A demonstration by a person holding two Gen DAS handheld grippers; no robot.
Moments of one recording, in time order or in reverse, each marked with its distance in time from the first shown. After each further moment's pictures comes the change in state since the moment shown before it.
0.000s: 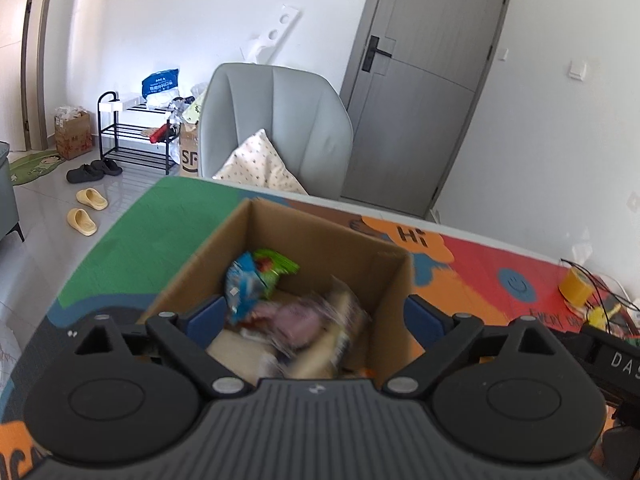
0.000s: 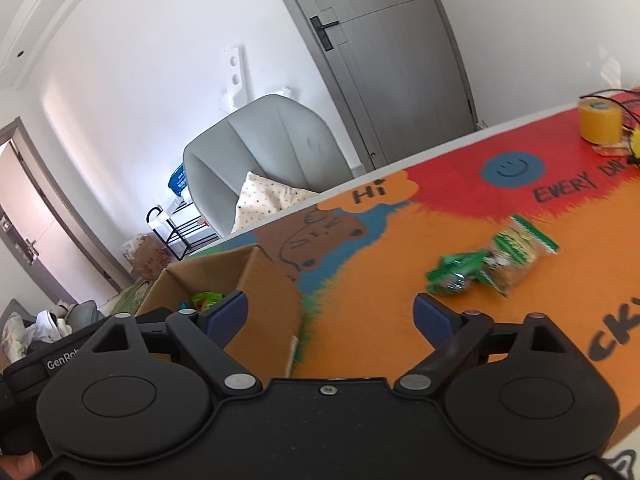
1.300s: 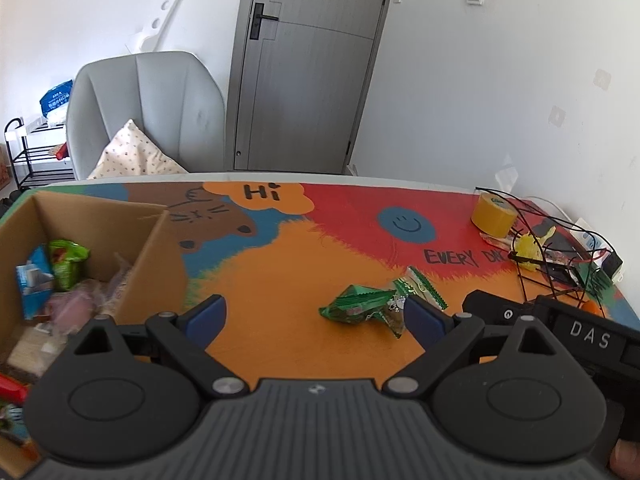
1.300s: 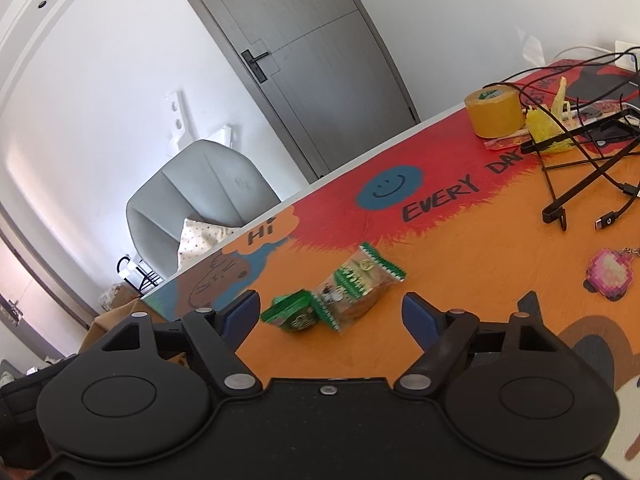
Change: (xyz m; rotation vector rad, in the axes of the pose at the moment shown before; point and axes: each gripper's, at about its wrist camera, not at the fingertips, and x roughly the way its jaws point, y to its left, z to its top) left arm 0.048 -0.148 -0.036 0.202 0.084 -0.185; right arm -0.019 -0.134 0.014 0.144 -0.071 -0.065
